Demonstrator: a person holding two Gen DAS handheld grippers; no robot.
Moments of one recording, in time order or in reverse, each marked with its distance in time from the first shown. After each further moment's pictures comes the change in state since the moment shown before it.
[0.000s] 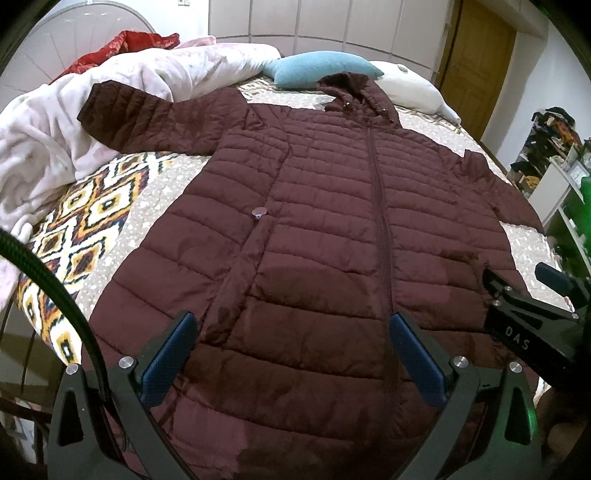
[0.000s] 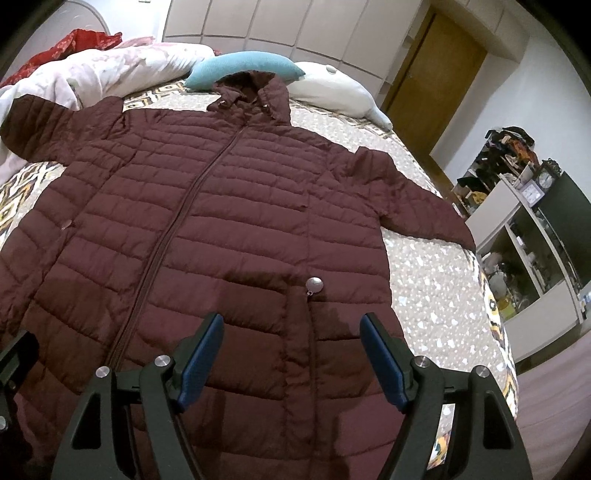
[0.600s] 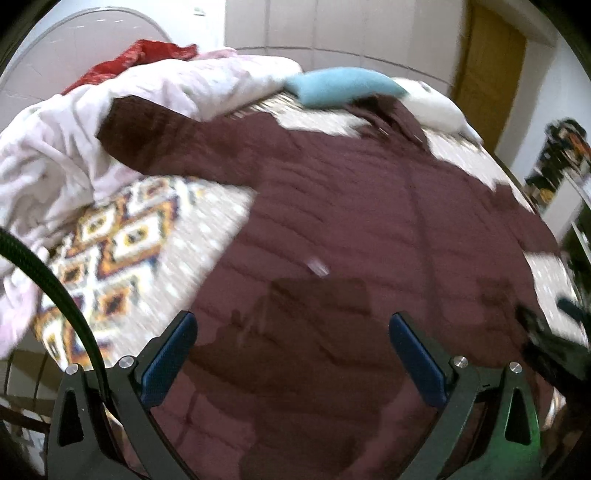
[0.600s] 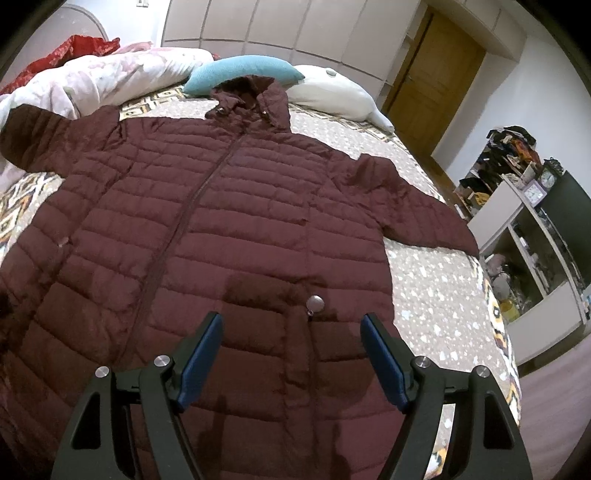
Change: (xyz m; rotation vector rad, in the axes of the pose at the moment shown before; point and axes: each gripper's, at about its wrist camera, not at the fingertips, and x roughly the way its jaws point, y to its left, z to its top) left arm 0.006 0.065 0.057 -0.035 -0.057 0.065; right arm 0.008 -0.003 0.017 0.016 -0.008 0.033
